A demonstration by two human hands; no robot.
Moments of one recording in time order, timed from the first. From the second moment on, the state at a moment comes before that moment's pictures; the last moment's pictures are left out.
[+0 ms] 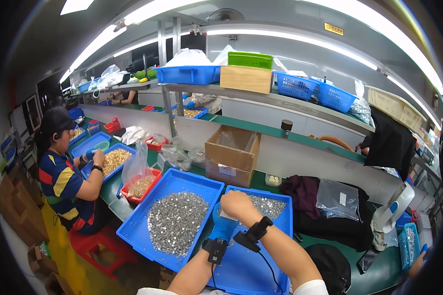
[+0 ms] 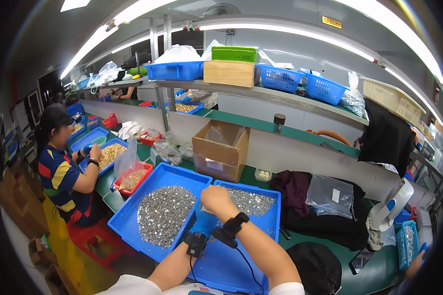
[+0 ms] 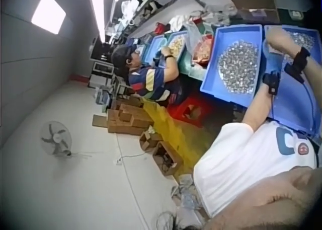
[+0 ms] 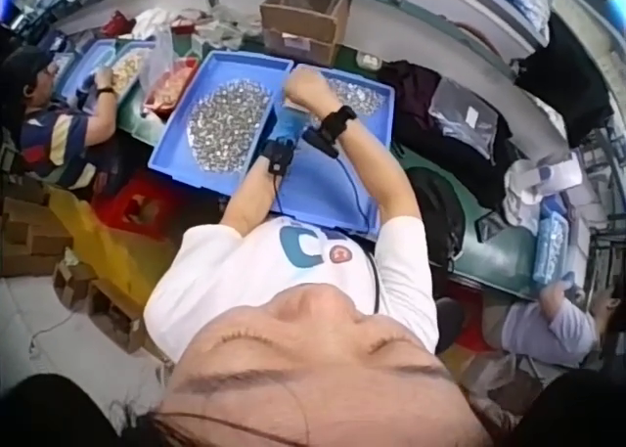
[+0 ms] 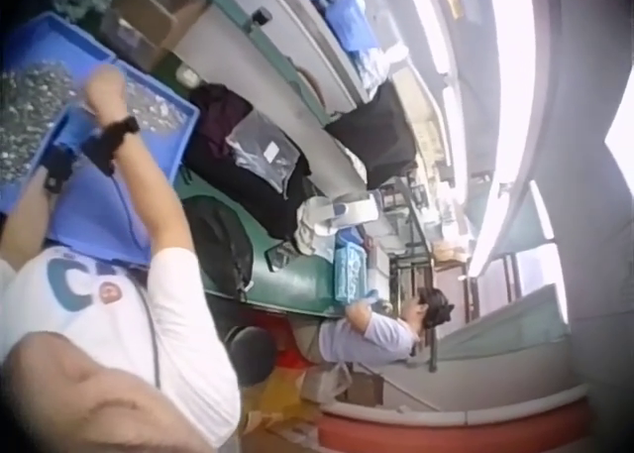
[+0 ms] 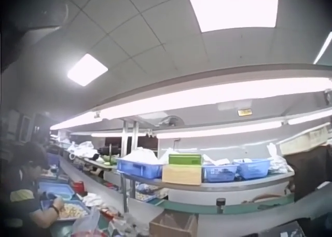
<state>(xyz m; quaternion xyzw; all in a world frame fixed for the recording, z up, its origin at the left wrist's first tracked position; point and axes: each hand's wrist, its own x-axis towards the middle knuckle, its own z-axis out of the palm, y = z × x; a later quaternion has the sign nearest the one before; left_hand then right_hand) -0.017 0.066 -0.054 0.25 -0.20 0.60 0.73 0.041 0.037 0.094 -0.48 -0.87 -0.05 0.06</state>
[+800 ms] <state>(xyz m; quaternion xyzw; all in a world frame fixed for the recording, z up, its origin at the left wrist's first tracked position) -0.005 0.031 -0.005 0.12 -0.05 0.60 0.79 0.131 0.004 0.085 -0.41 -0.89 0.10 0.17</state>
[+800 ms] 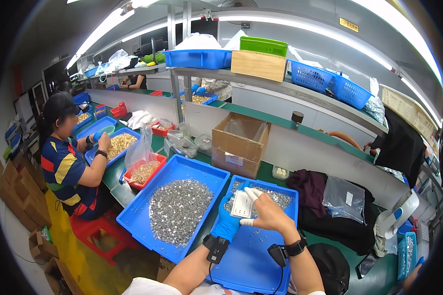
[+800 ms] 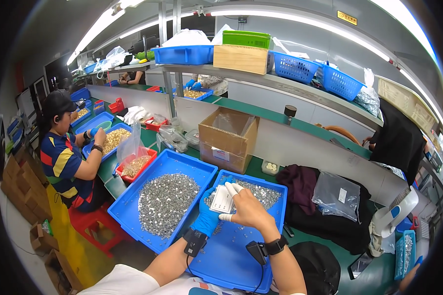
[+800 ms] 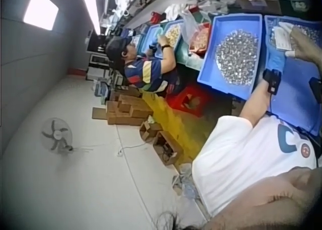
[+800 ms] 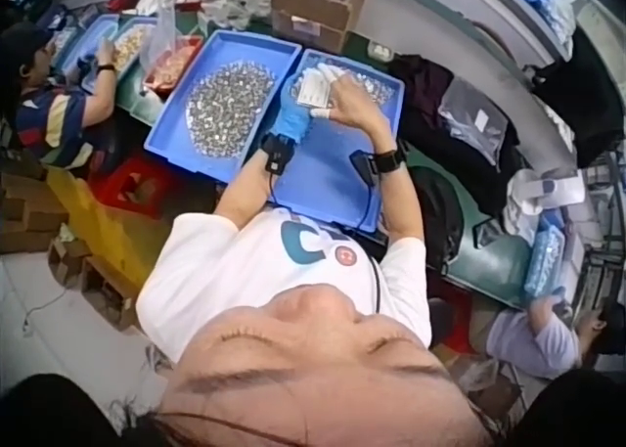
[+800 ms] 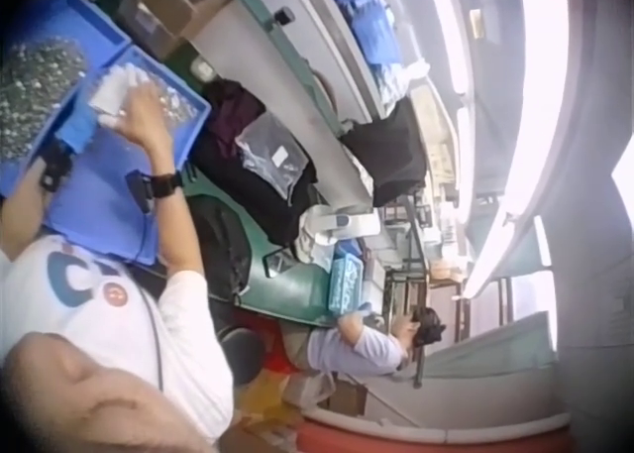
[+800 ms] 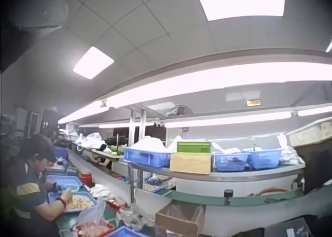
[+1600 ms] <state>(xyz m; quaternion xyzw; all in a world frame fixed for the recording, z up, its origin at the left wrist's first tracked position) 0.003 0.002 0.045 -0.03 -0.04 0.53 0.85 0.216 0.017 0.079 -0.37 -0.50 0.47 0.63</state>
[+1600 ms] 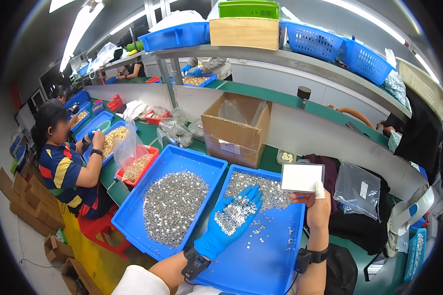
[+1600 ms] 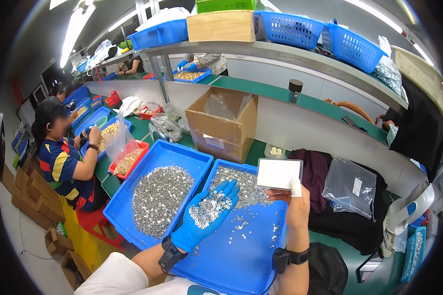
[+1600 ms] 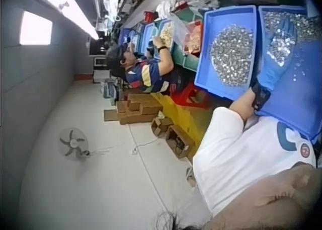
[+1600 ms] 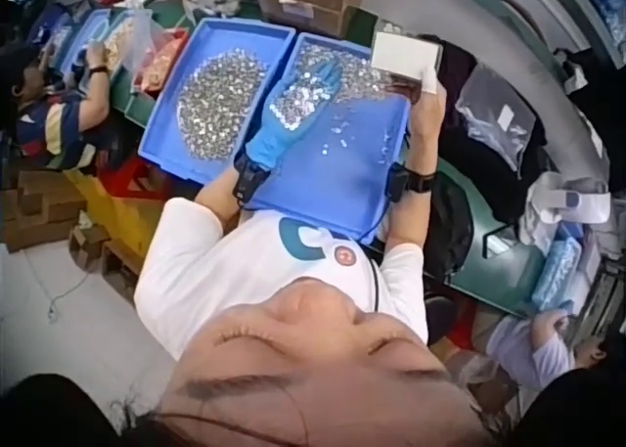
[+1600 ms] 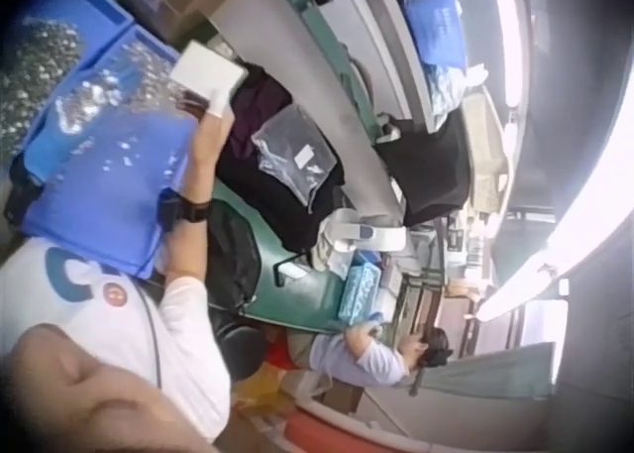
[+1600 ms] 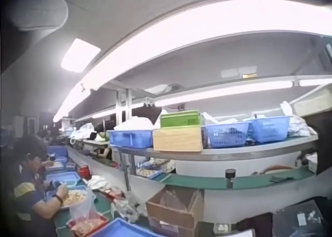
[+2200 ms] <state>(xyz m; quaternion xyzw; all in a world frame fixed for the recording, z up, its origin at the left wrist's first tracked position) 0.009 -0.006 0.051 -0.09 0.00 0.48 0.88 0.237 0.014 0.093 -0.34 -0.46 0.42 0.71</state>
